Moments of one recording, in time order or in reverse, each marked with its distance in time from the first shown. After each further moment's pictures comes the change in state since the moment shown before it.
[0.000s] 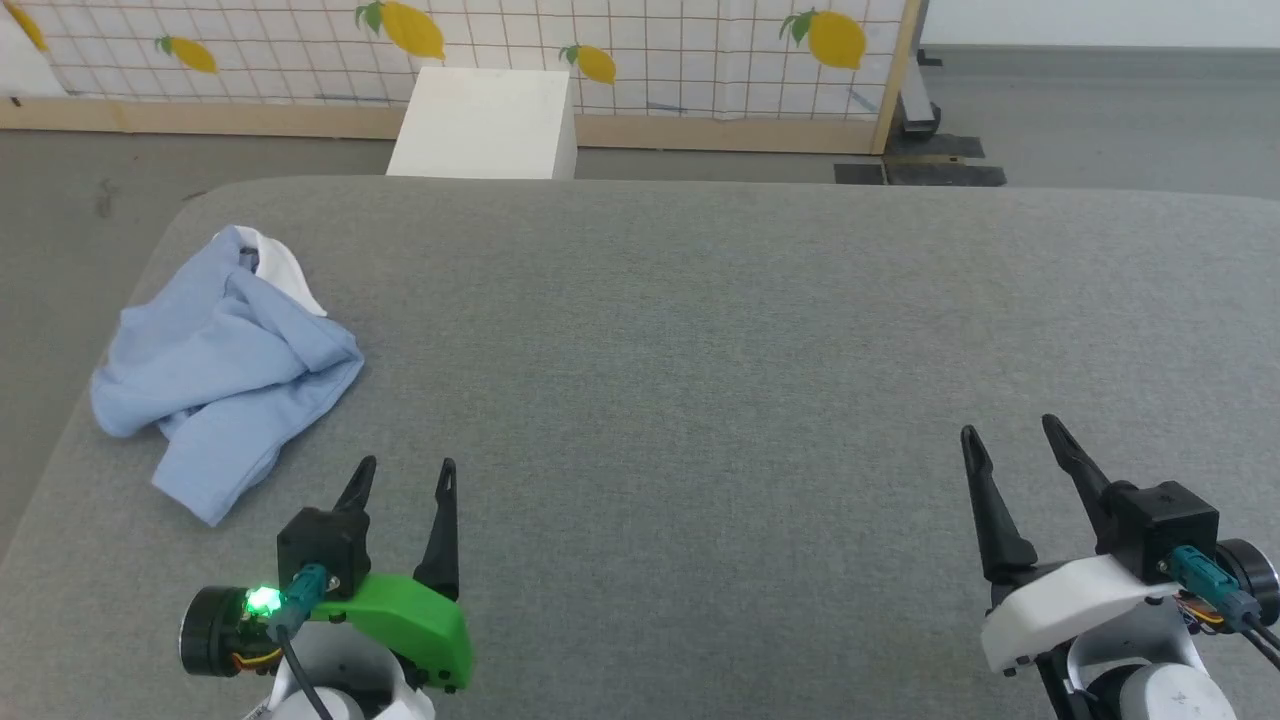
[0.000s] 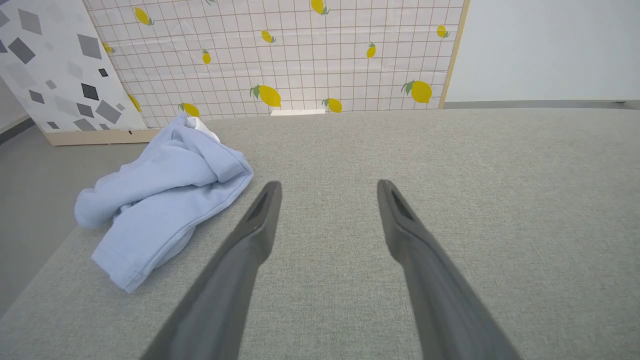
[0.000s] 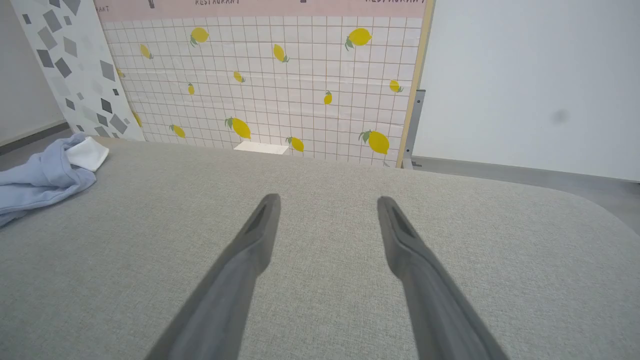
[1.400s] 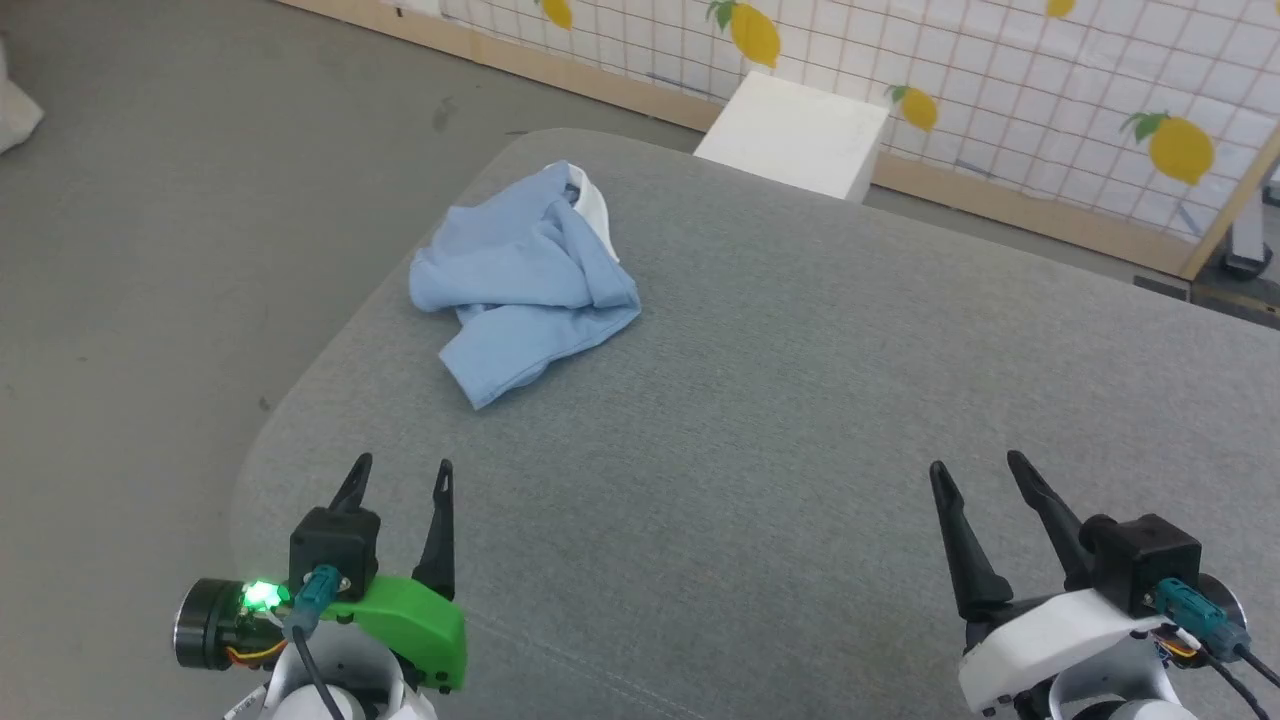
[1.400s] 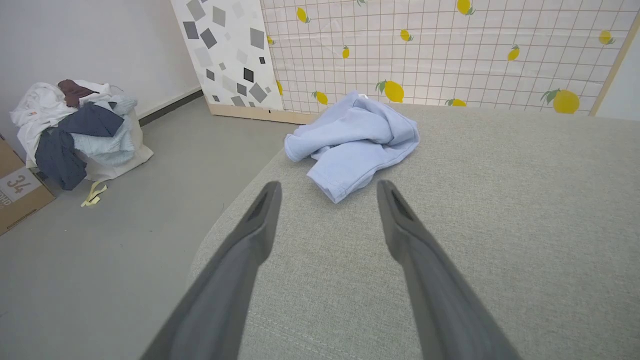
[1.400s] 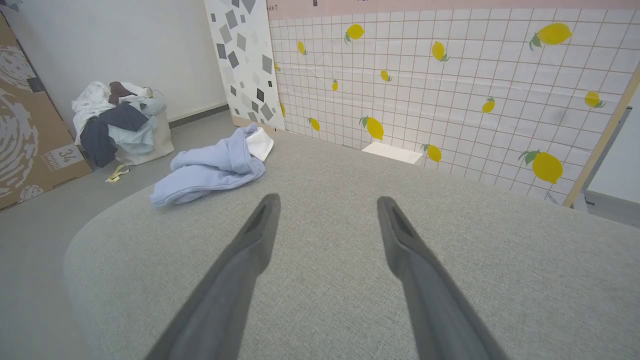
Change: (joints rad) left arm -0.016 0.057 -0.055 0.026 0.015 0.041 -0.023; right arm 0.063 0.002 0.055 -0.037 0.083 0.000 0.016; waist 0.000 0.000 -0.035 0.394
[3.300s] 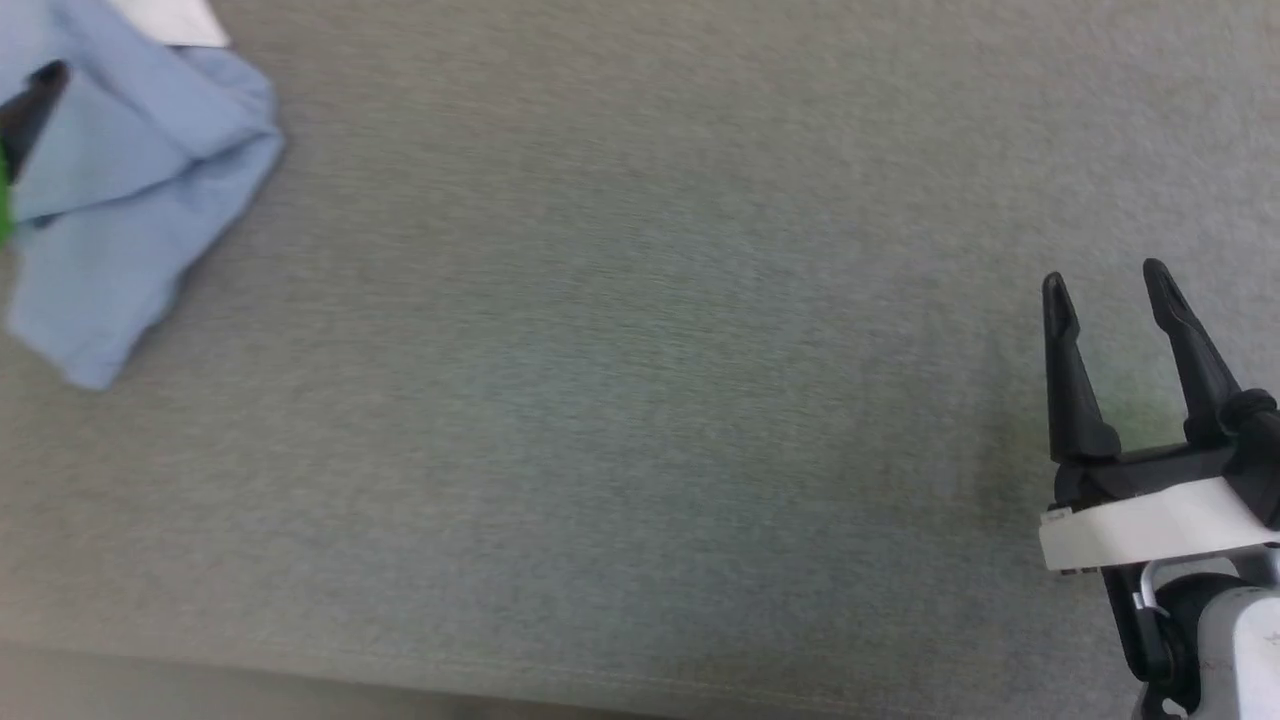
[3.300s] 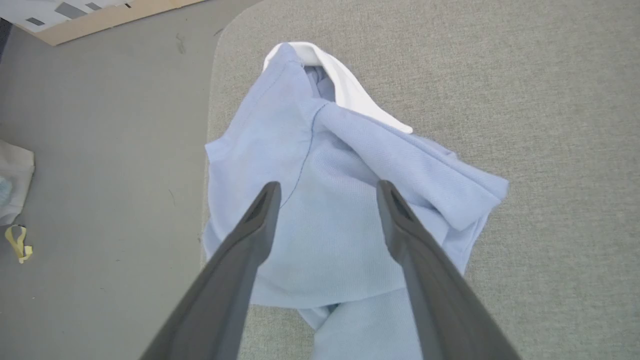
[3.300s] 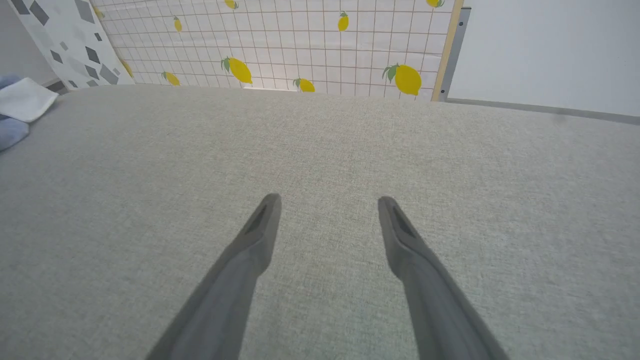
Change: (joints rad) left arm -0.879 0.674 -0.244 0.277 -0.665 -0.175 0.609; right arm -0.158 -0.013 -0.090 -0.197 -0.074 0.000 -0.028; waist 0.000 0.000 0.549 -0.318
